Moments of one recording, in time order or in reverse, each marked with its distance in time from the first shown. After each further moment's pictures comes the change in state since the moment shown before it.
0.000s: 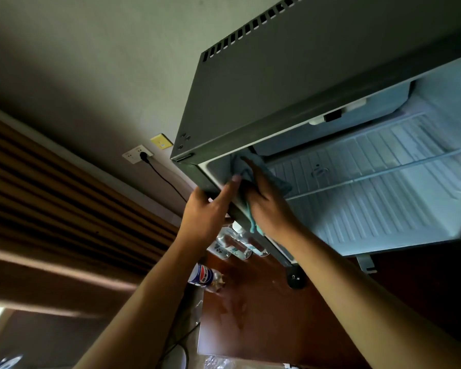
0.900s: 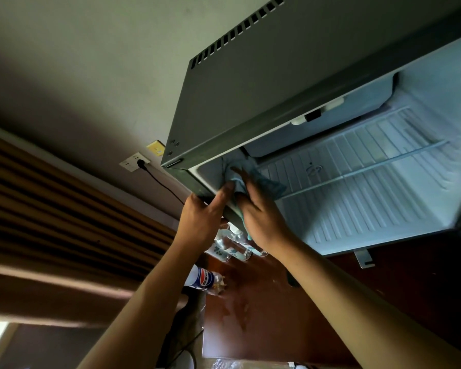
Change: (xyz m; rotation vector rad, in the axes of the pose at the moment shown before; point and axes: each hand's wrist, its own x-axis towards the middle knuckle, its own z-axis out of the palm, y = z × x) left_hand 0.007 -0.004 0.001 0.082 -0.012 0.052; right_hand -0.023 -0.011 0.002 -0.012 0.003 -0.006
